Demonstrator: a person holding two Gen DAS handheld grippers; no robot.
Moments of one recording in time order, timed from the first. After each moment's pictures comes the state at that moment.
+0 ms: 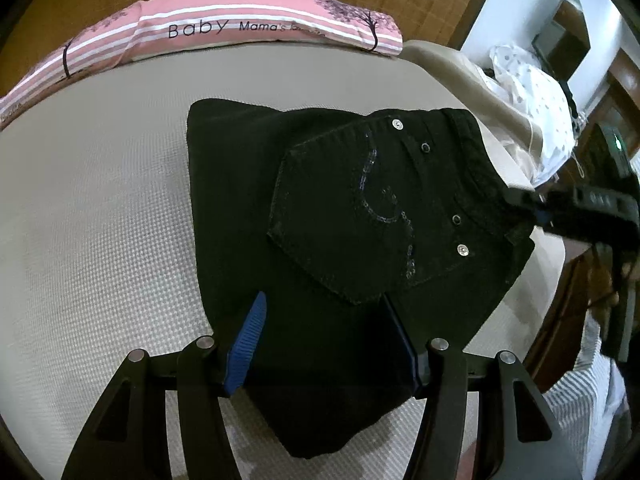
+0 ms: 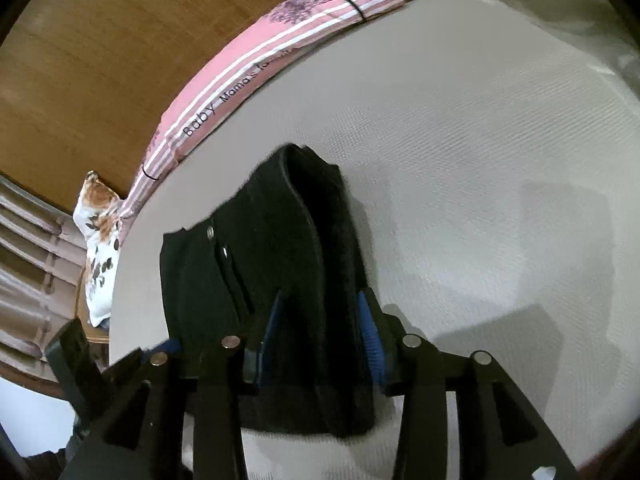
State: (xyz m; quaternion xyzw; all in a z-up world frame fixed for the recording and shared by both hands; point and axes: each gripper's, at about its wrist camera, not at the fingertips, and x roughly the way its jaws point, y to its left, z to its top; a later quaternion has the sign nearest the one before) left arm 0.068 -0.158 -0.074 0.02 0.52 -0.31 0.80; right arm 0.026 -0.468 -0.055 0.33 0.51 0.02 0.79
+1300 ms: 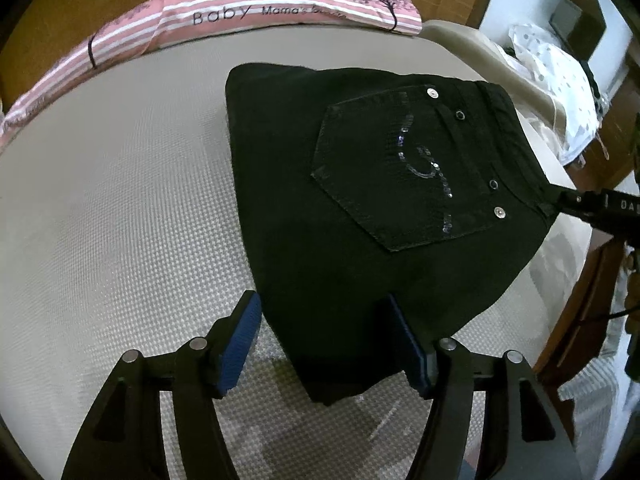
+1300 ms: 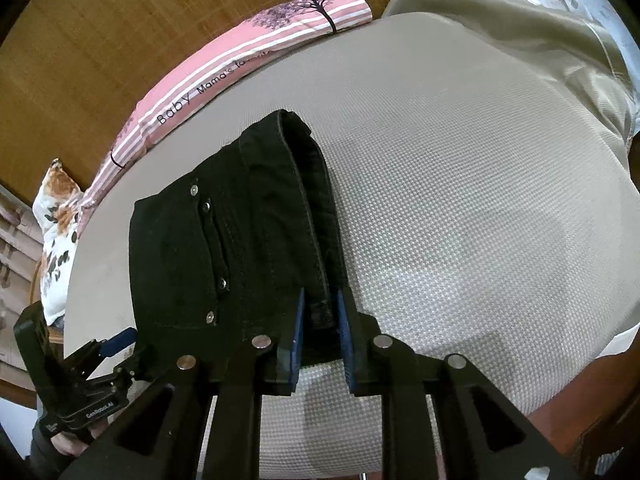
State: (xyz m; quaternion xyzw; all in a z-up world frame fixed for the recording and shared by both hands) left arm 0.048 -0.140 -0.082 0.06 0.54 -0.26 0.80; right arm -0.014 -0.434 -0.044 0.26 0.51 -0.06 0.81
